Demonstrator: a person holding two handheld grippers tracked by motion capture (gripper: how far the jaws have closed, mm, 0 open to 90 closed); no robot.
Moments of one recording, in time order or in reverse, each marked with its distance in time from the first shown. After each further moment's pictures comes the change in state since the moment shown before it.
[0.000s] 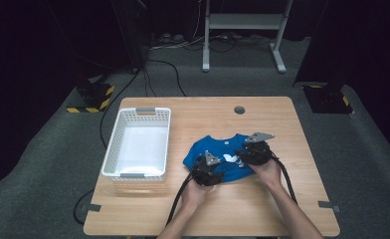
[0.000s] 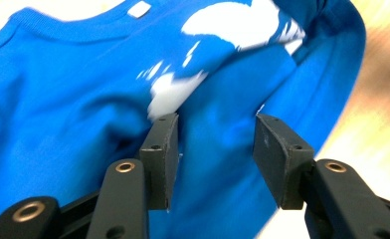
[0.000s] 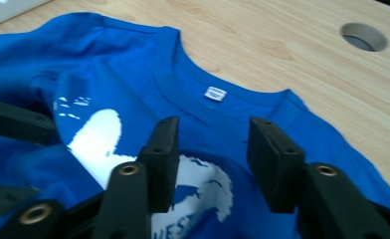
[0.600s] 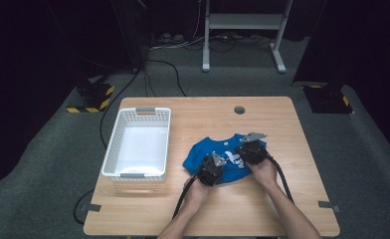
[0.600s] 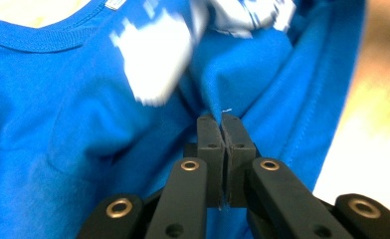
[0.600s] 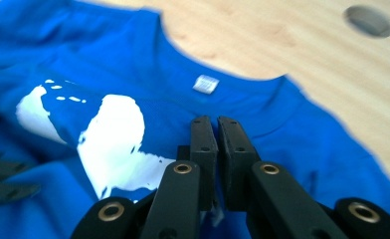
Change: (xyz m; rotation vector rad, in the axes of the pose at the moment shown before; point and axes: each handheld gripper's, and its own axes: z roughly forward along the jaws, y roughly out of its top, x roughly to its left) left arm -0.004 -0.001 0.004 0.074 -0.004 0.108; right arm 0.003 0.004 0.016 0.064 -0.053 -0.016
